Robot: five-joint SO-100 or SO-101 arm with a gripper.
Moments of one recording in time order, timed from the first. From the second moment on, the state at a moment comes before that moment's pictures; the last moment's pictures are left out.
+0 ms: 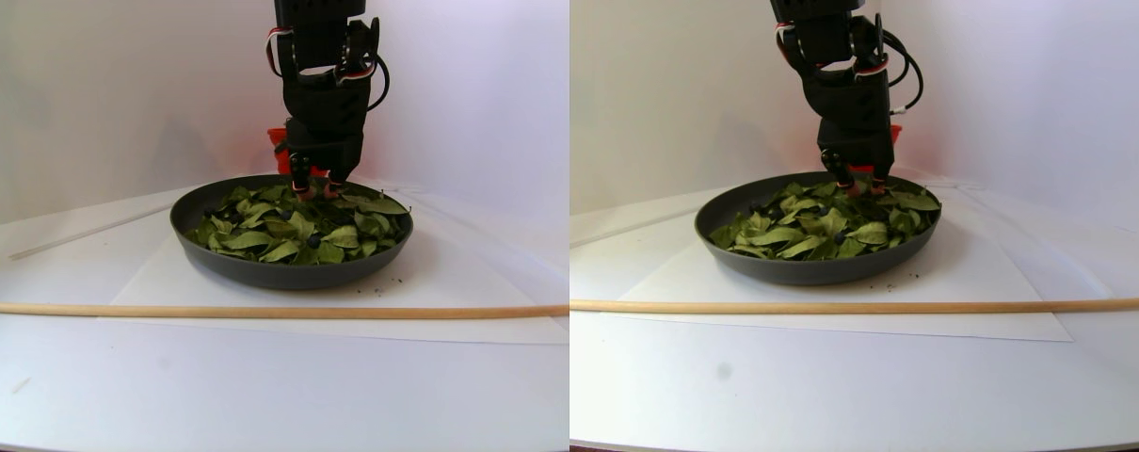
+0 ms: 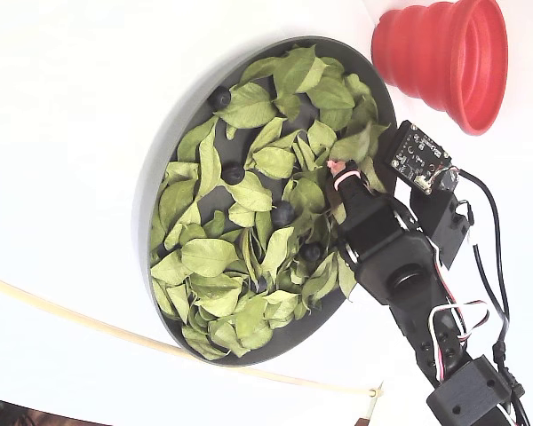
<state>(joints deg) 13.7 69.9 102.6 -17.8 -98.3</state>
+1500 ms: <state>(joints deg) 13.7 65.4 100.3 -20.4 -98.0</state>
